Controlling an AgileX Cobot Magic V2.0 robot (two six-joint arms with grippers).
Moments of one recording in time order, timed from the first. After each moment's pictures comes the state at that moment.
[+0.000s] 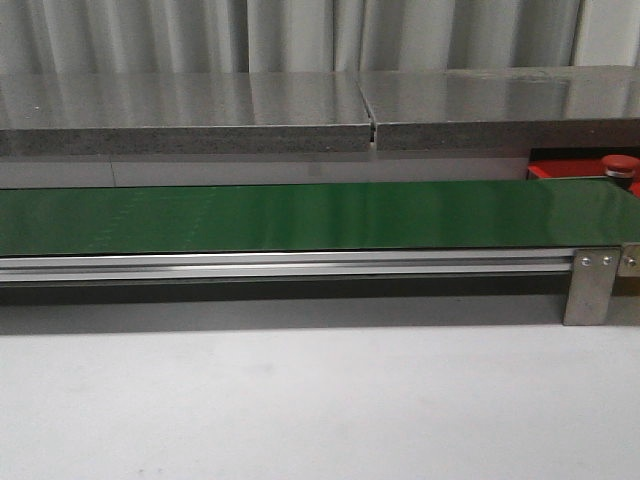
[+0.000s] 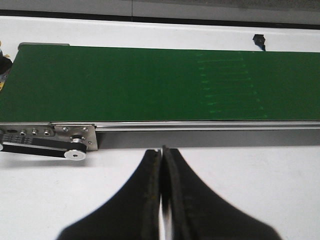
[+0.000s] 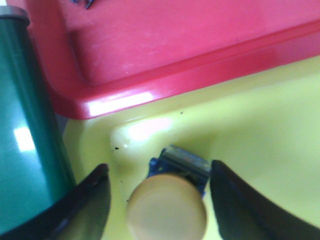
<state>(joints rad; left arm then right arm) 0.02 0.53 -0.56 -0.24 0.66 0.15 -0.30 1.79 -1.26 0.15 0.73 0.01</state>
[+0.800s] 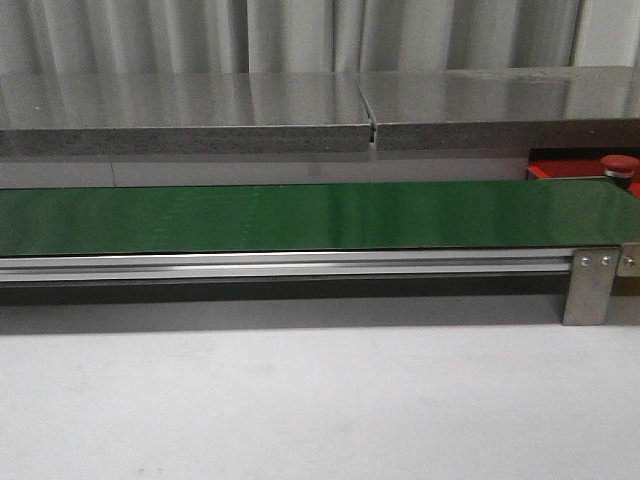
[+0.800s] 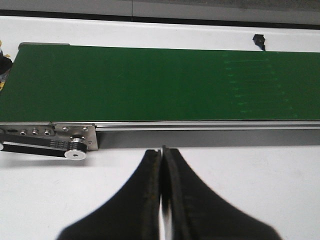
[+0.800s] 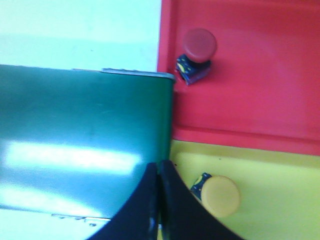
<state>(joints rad) 0.02 0.53 -0.56 -0.24 0.66 0.15 -0.14 1.46 -1.26 0.14 0.75 -0.22</state>
